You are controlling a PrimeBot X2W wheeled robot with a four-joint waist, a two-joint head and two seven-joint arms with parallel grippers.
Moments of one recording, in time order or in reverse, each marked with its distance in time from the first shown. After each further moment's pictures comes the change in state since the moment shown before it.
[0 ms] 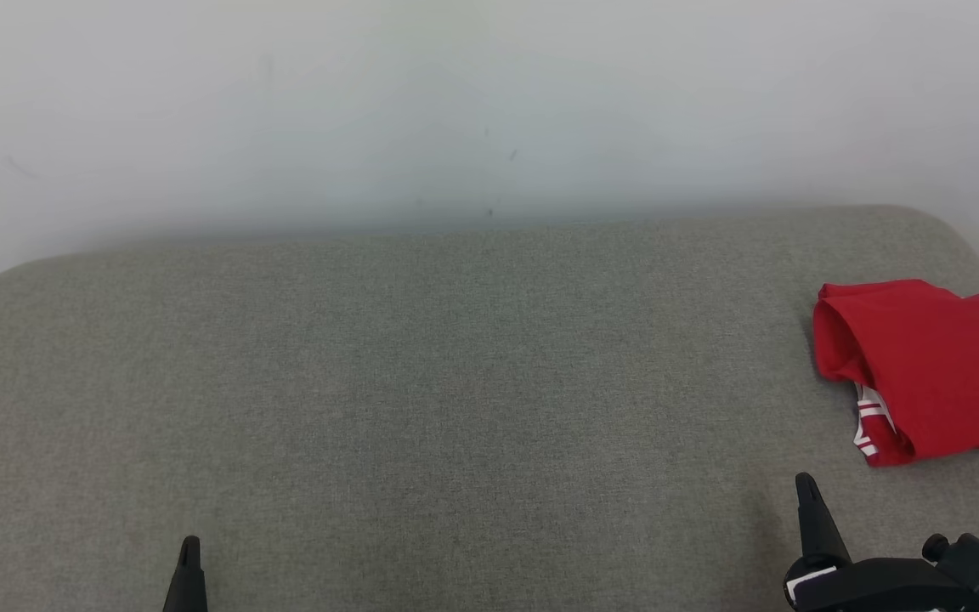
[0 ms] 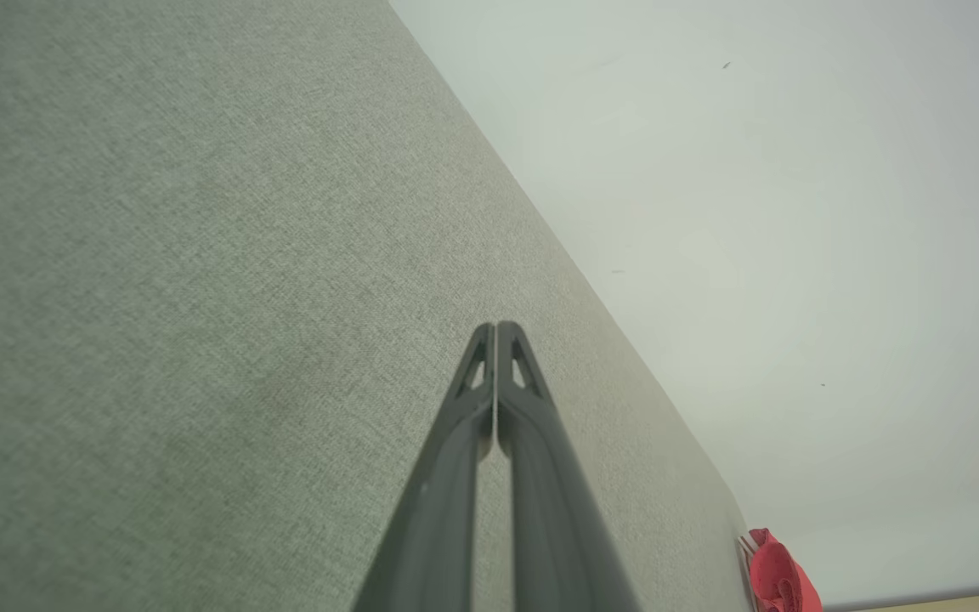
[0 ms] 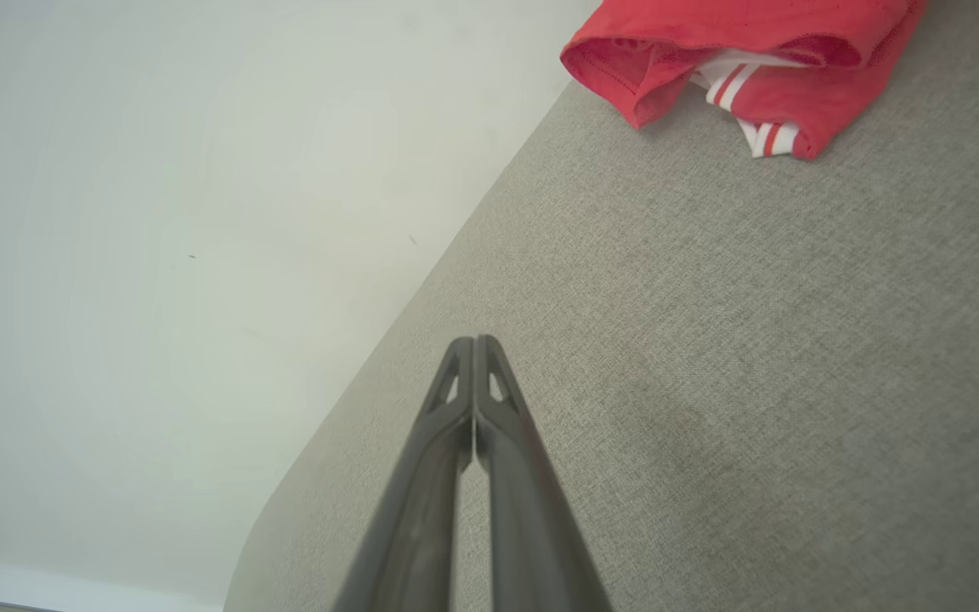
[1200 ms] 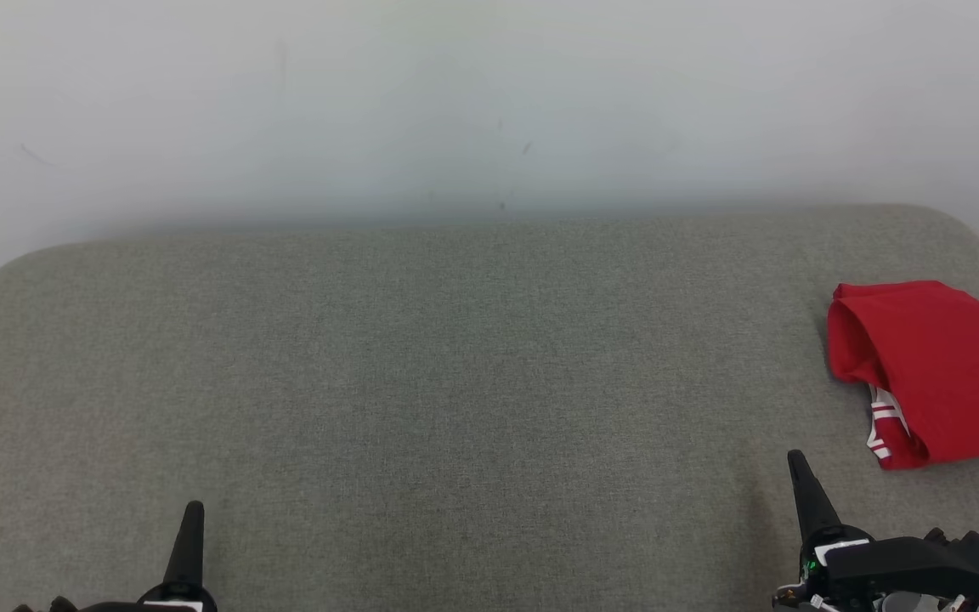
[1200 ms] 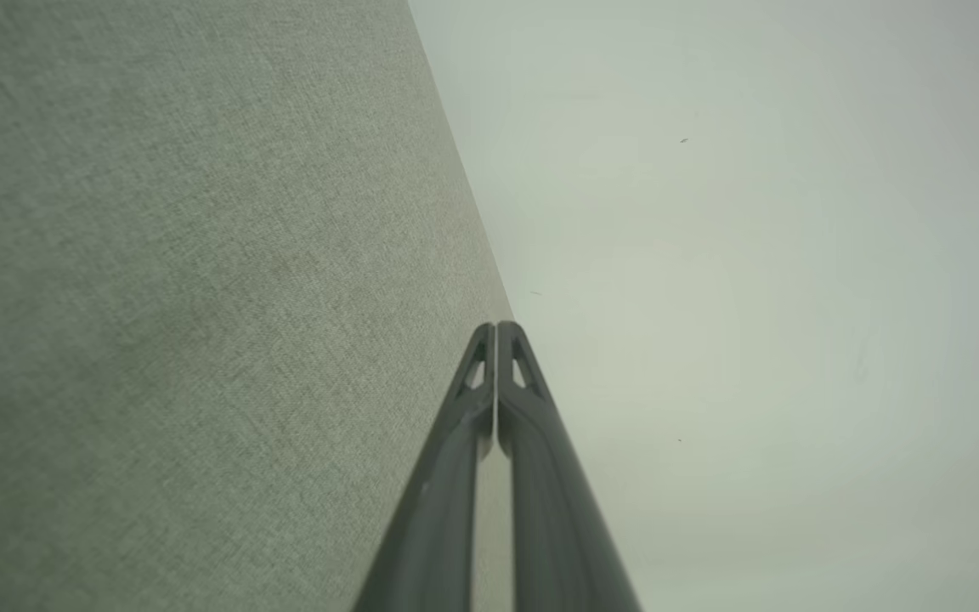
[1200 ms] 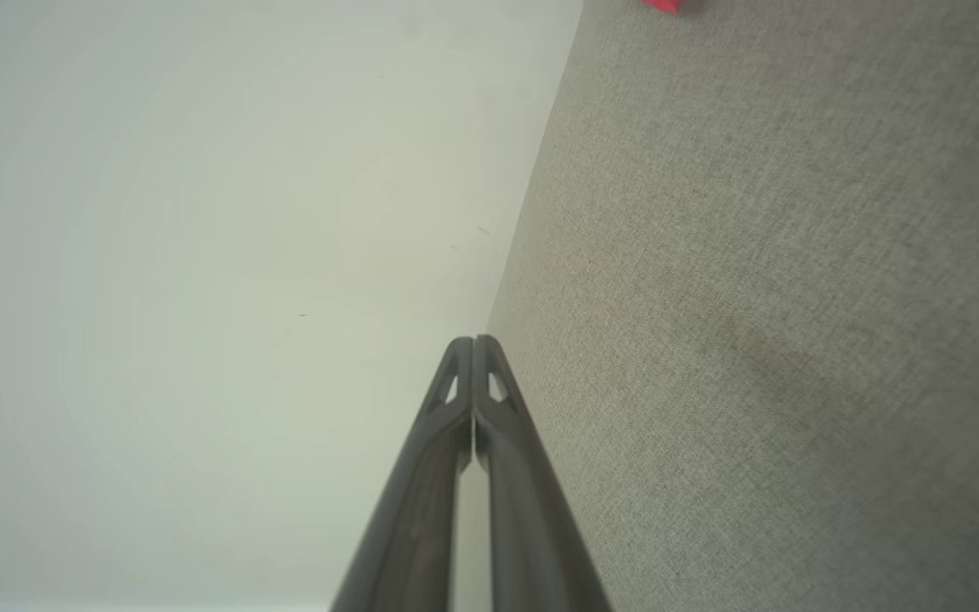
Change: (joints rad) left arm -0.062 0.001 0.018 -0.002 -0.344 -0.013 0.094; right arm -0.036 -0.001 0.005 -0.022 0.404 0.000 0.088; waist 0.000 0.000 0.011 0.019
